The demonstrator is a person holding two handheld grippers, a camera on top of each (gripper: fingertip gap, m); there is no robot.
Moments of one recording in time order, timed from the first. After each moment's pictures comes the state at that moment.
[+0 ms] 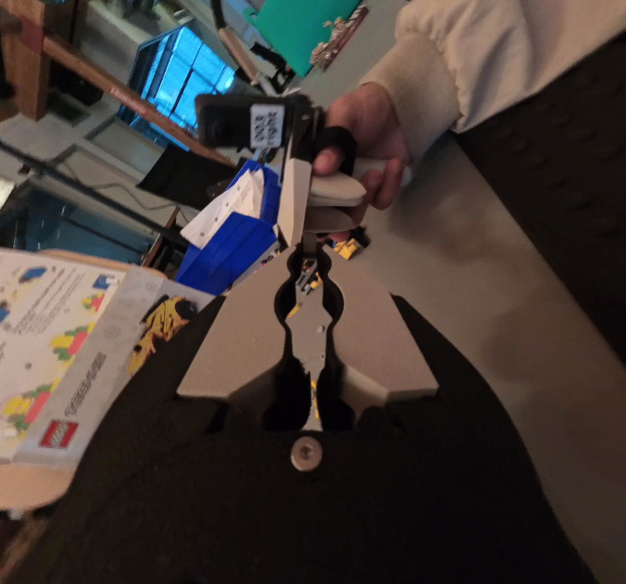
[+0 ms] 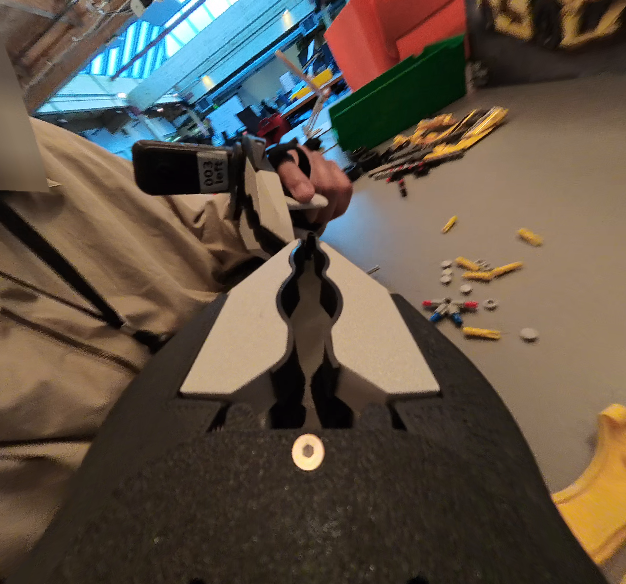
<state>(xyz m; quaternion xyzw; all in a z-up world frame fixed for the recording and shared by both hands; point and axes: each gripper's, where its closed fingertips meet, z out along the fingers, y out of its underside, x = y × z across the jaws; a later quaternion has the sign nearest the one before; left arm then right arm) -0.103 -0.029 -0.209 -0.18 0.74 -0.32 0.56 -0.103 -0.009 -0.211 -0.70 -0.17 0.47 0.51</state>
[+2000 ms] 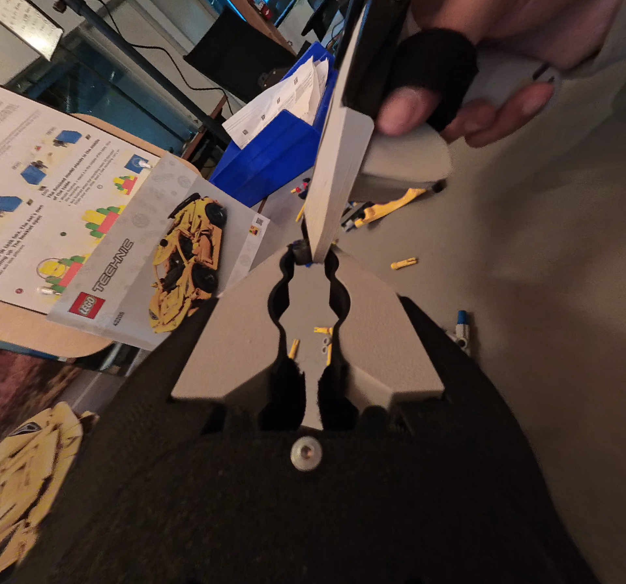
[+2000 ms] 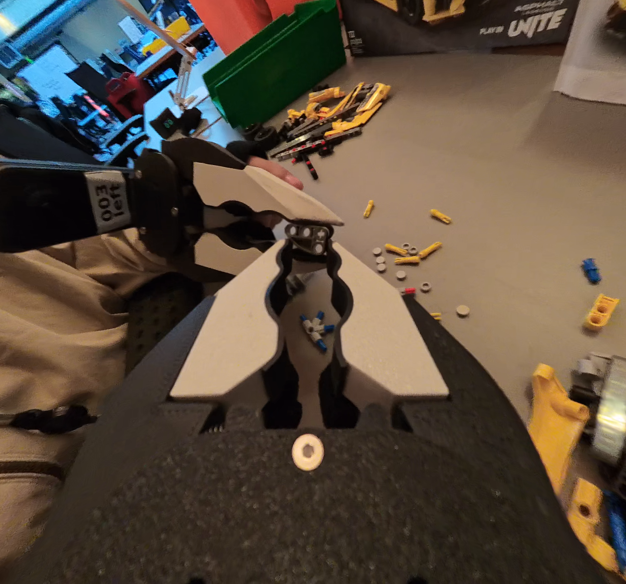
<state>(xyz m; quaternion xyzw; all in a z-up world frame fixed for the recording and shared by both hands) -0.080 0.027 -0.232 -0.33 0.71 -0.22 0.59 -0.103 0.029 -0.229 -0.81 -0.10 0.32 0.49</state>
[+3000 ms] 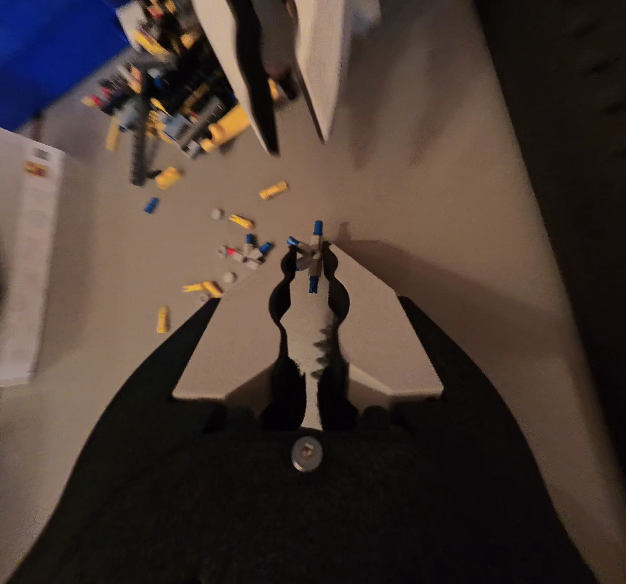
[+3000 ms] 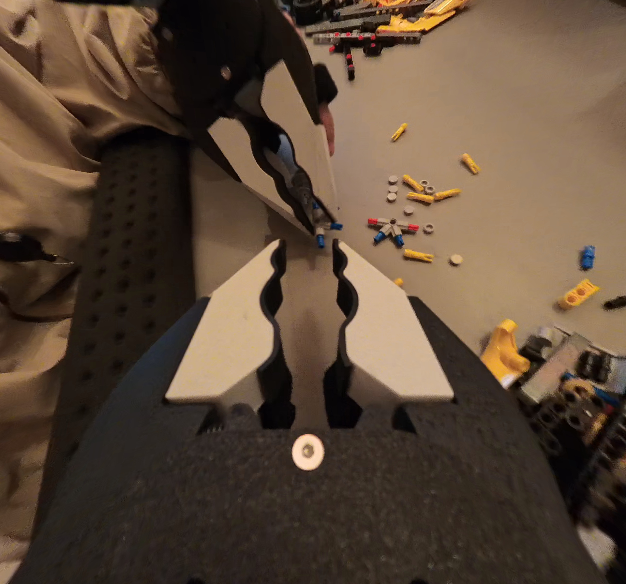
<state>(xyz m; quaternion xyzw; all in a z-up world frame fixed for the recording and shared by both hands) -0.108 0.003 -0.303 -0.35 0.83 -0.26 0.34 -0.093 -0.019 -0.270 -0.82 -0.29 0.26 0.43</state>
